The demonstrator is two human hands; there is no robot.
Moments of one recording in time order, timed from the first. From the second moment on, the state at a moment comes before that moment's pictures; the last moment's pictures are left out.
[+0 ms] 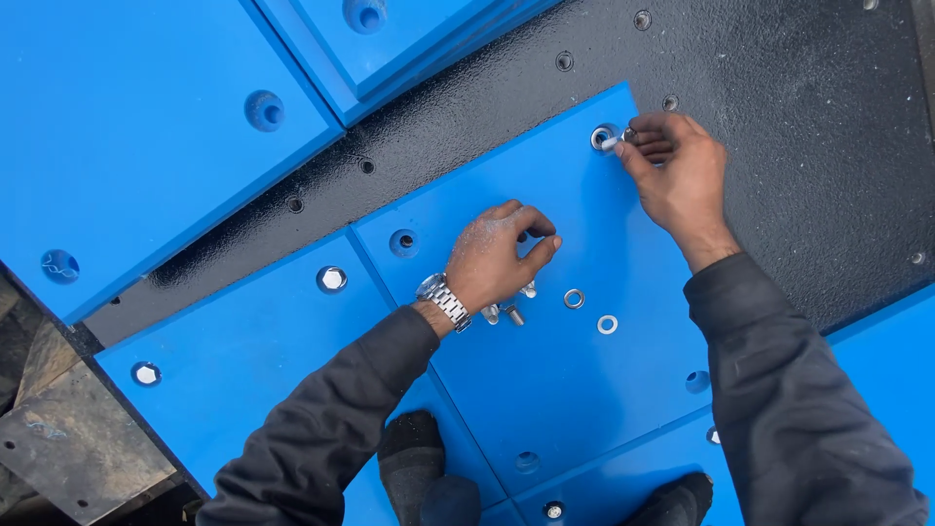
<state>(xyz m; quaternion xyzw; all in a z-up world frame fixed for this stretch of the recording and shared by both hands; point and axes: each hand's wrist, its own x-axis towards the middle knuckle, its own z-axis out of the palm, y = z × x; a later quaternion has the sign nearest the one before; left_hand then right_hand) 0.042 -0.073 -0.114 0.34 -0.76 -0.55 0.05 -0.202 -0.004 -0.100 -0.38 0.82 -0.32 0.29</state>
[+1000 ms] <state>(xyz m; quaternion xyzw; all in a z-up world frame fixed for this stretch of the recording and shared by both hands) 0.045 0.011 -0.128 0.14 -0.94 -0.29 0.10 -0.193 -0.014 -0.141 -0.64 0.76 0.12 -0.05</state>
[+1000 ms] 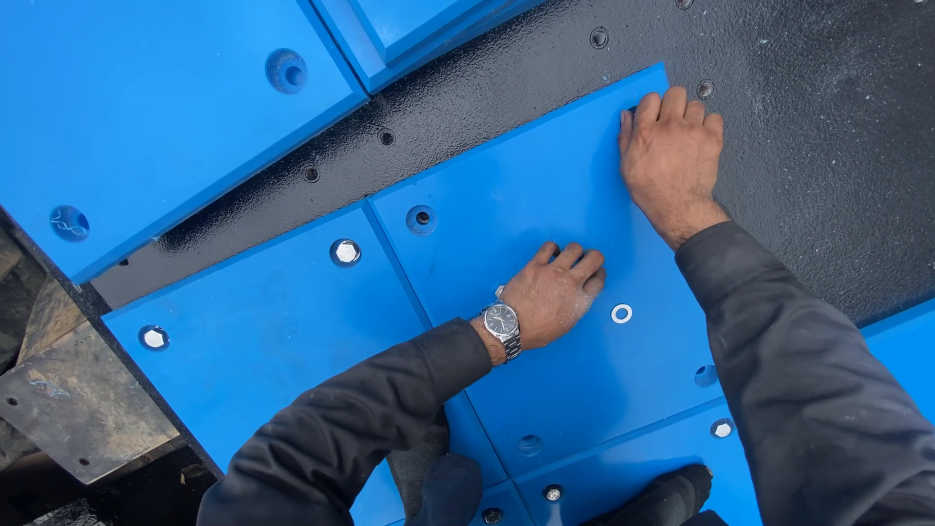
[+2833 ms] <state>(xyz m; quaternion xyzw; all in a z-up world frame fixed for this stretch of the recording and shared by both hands) 0.156 -0.019 -0.095 0.32 -0.79 -0.52 0.09 -0.207 -0.009 -0.142 -0.59 0.79 0.07 0.14</state>
